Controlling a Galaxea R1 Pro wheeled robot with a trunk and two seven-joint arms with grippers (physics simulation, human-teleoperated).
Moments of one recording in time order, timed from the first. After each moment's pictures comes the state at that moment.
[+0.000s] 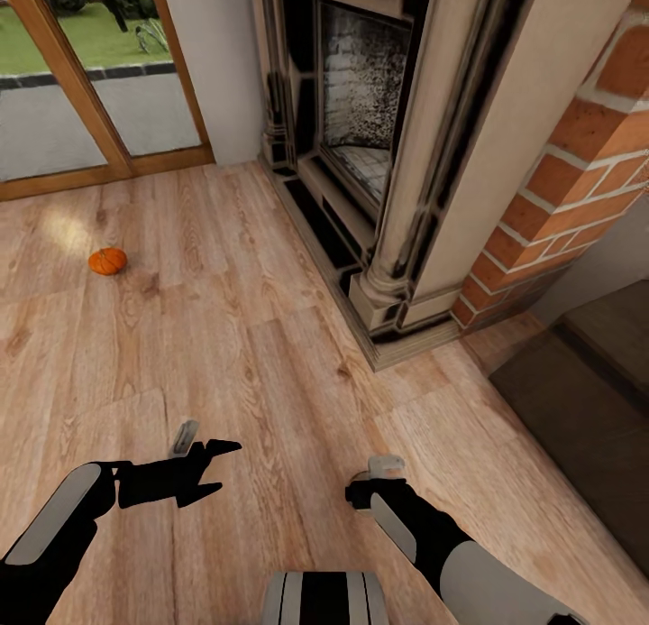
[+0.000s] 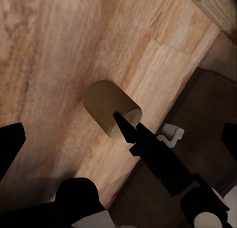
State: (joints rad) left arm -0.39 0.31 -0.04 -1.26 1.74 1.00 0.42; right arm -0.67 0.10 0.57 -0.55 -0.59 0.42 -0.32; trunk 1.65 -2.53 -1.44
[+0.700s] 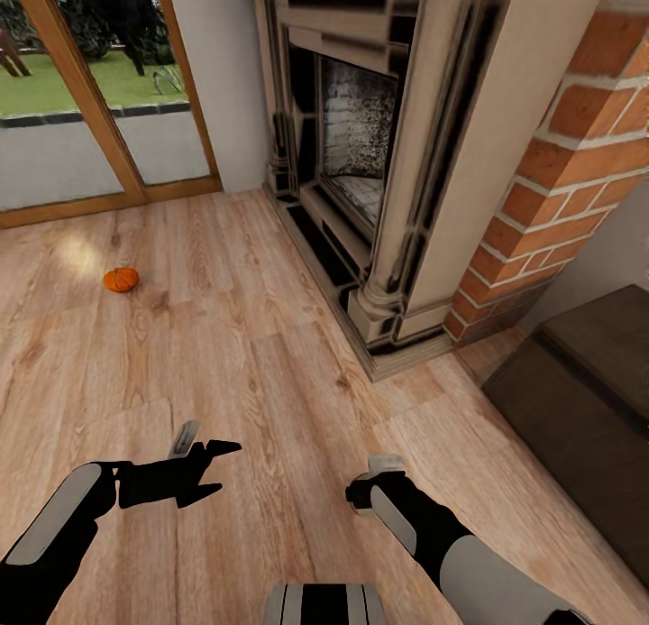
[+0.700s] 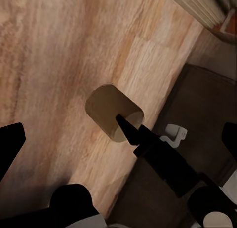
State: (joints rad) left arm -0.39 0.30 -0.04 -1.26 1.74 0.99 0.43; right arm -0.68 0.09 0.56 -0.57 -0.61 0.51 -0.34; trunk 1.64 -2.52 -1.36
